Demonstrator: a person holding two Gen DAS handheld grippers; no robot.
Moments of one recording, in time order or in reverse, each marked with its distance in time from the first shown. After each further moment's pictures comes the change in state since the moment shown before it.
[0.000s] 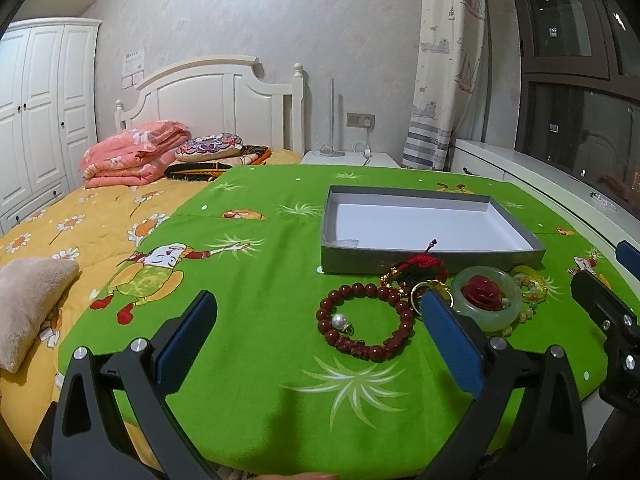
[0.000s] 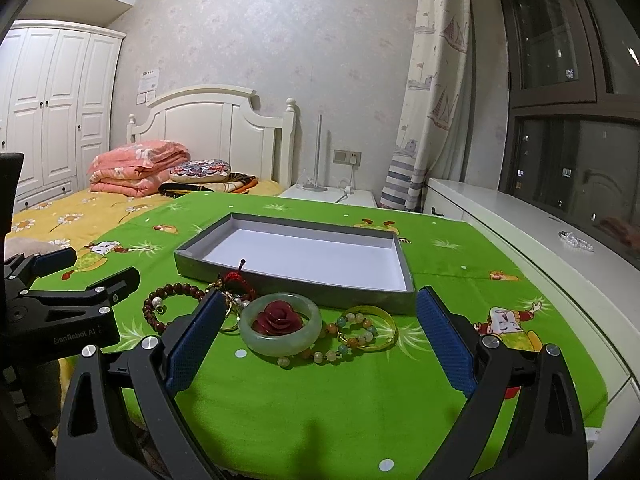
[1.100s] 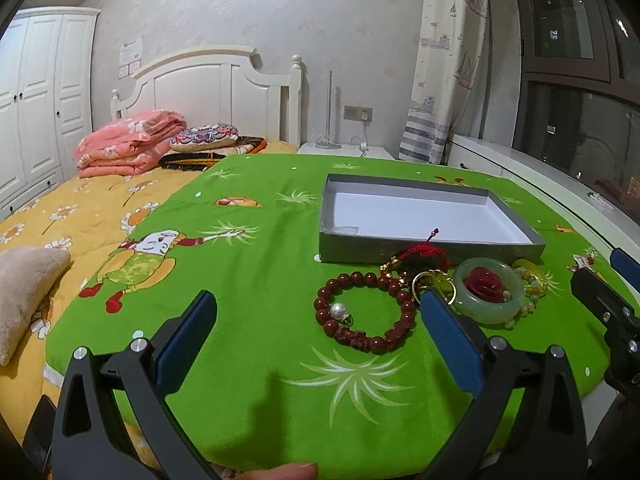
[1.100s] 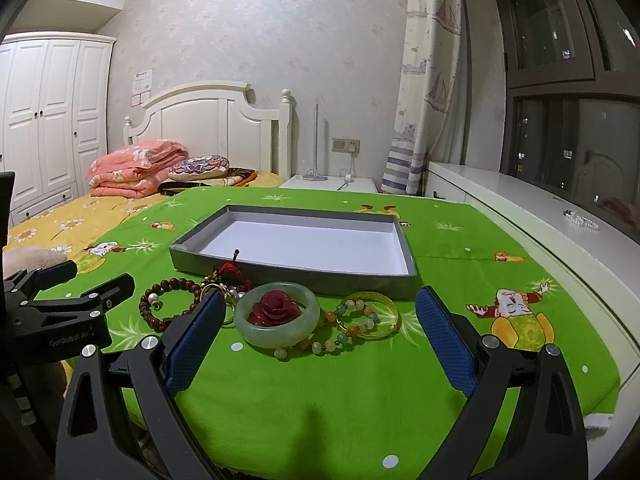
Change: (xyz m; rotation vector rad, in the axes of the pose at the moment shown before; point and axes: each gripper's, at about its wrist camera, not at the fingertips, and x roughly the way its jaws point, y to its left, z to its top) left arm 0.009 0.005 -0.007 -0.010 0.019 -0.027; right arm 0.011 -0.011 -0.006 0.056 0.039 0.016
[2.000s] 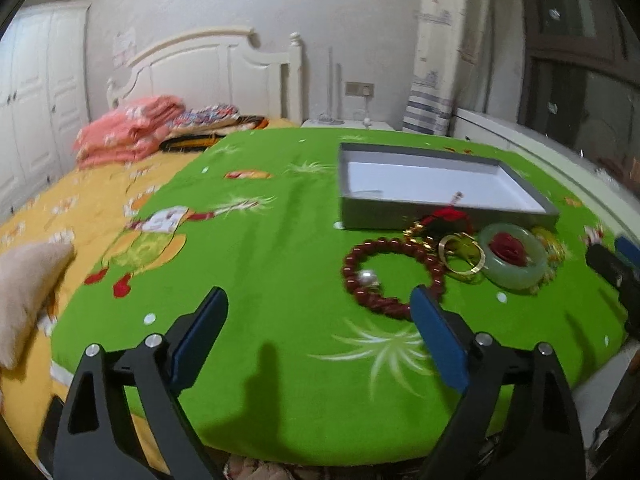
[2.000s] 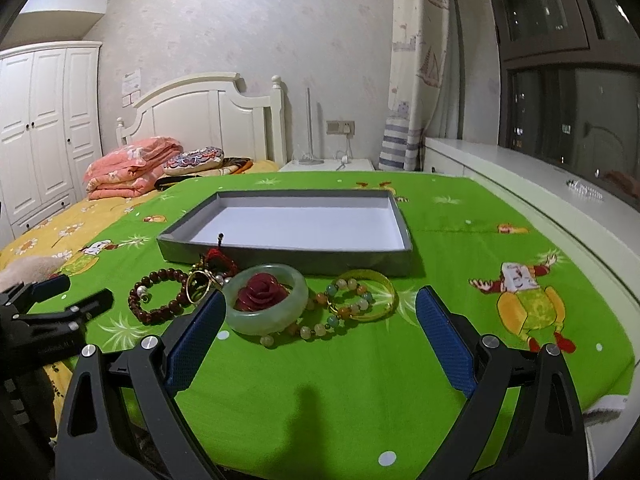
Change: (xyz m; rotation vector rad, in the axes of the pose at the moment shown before) left arm 0.015 0.025 -0.011 -0.007 0.095 0.004; right arm 0.017 -0.015 -0.013 0.070 0.063 0.011
